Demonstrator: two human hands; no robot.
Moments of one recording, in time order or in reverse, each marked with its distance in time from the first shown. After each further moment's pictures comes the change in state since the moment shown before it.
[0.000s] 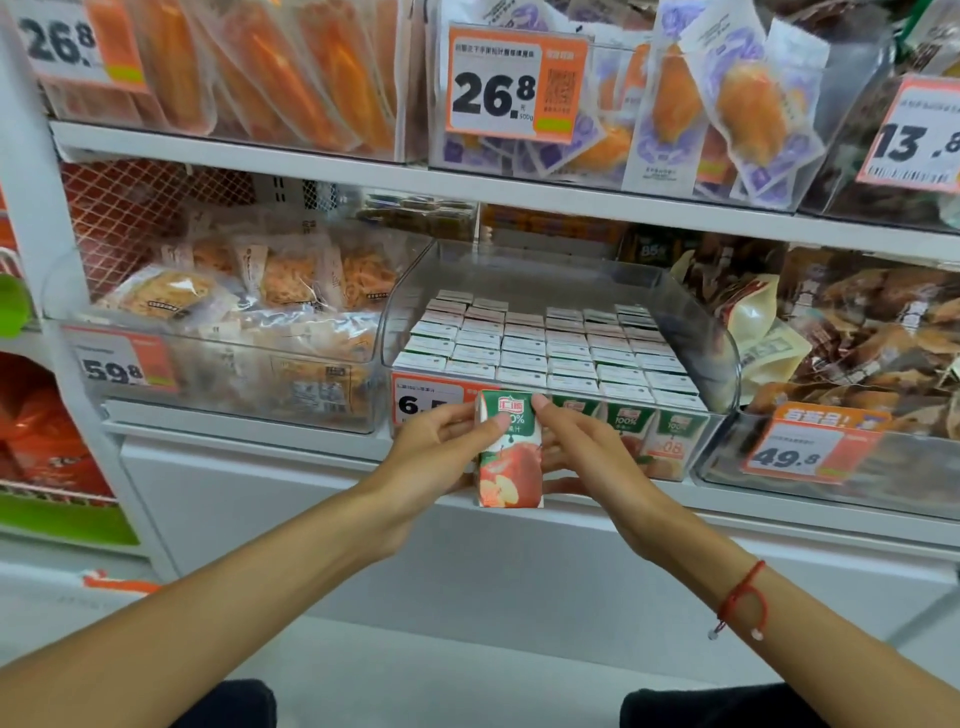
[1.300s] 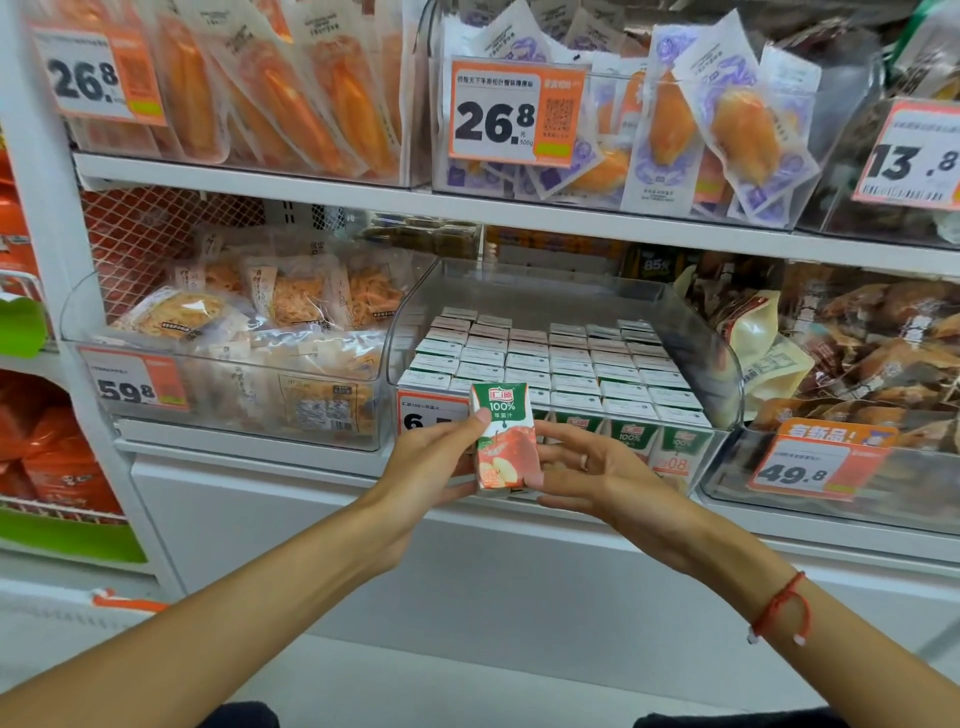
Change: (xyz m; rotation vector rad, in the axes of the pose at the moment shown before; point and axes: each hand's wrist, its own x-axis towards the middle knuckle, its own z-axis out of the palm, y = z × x) left_hand 0.002 0.004 -0.004 -0.112 0.019 0.003; right_hand -0.002 0.000 -0.023 0.048 -0.266 -0.013
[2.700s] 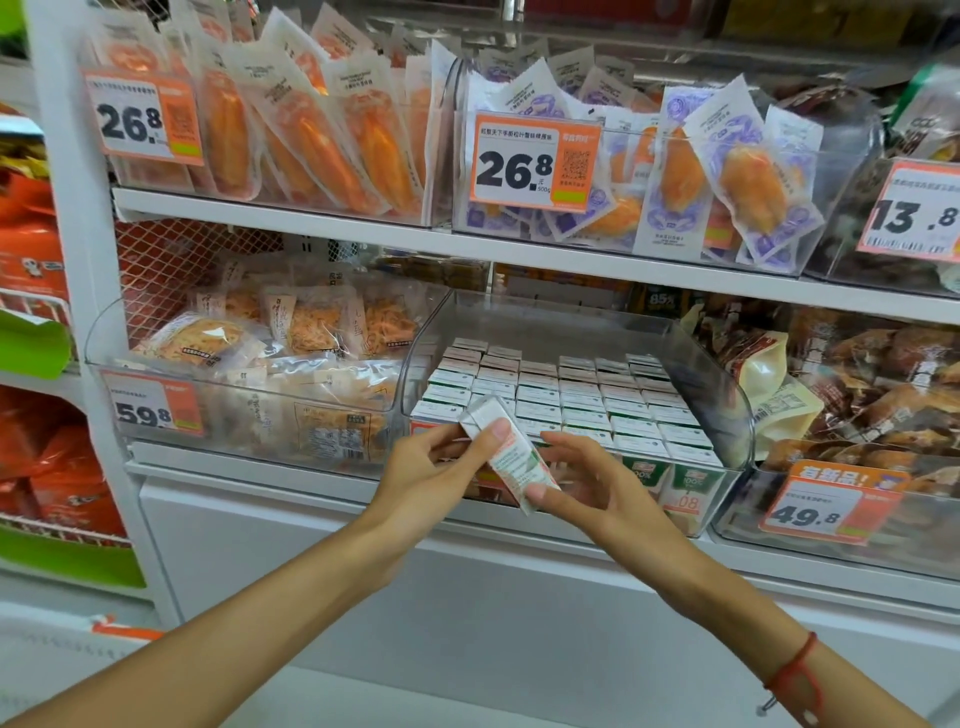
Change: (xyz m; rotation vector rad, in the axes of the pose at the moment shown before) left_hand 0.008 0.008 -0.009 0.073 0.068 0.207; right_hand -0.002 -0.009 0.014 -0.270 0.151 -0.183
